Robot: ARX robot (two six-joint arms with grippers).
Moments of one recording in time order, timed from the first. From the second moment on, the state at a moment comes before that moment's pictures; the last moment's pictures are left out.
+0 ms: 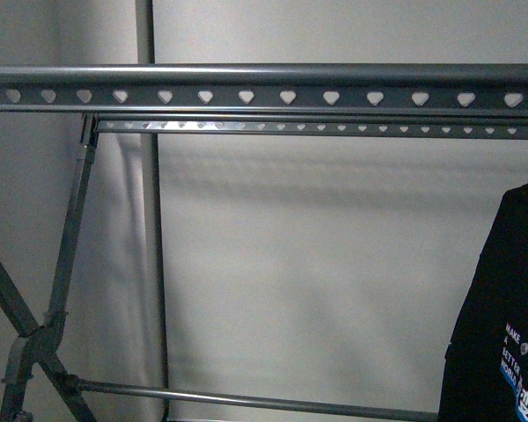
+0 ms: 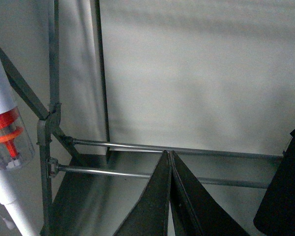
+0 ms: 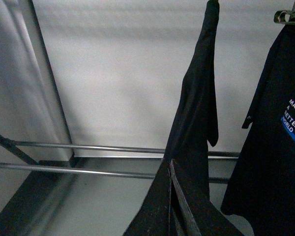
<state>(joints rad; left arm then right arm) -0.11 0.91 0.35 0.56 -0.10 -0.01 0.00 0.11 0.14 -0.03 0.00 0.00</state>
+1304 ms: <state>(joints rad) 0.00 0.29 0.02 0.29 0.00 0.00 0.00 0.00 0.01 0.00 0.00 0.00</state>
